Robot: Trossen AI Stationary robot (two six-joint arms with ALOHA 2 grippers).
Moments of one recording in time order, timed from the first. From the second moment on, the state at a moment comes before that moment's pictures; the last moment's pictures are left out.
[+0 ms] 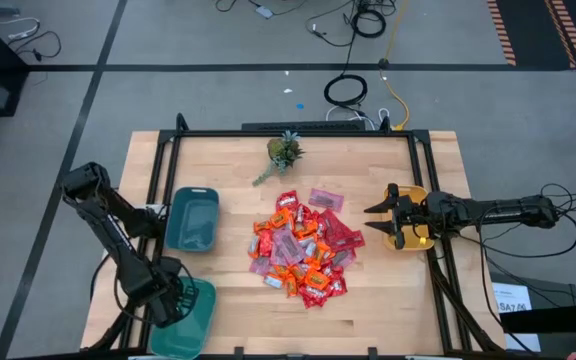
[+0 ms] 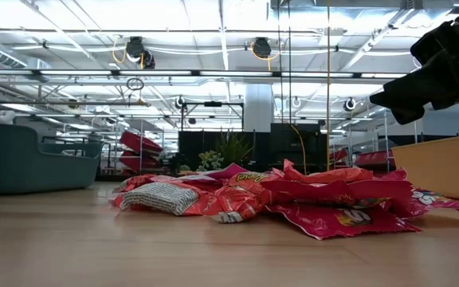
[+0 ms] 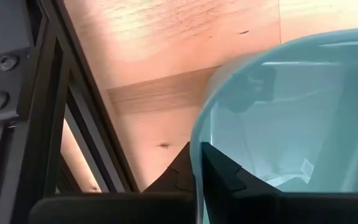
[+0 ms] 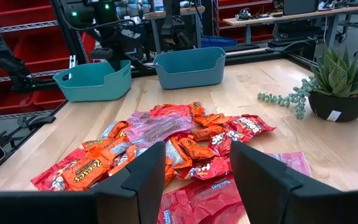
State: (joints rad) left arm -1.00 1.45 0.86 -0.94 0.15 -2.35; right arm 0.03 0.16 0.01 0.03 0.03 0.14
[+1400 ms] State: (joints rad) left arm 0.18 1.43 1.36 -1.11 -0.17 -1.04; right arm 0.03 0.16 0.01 0.03 0.03 0.14
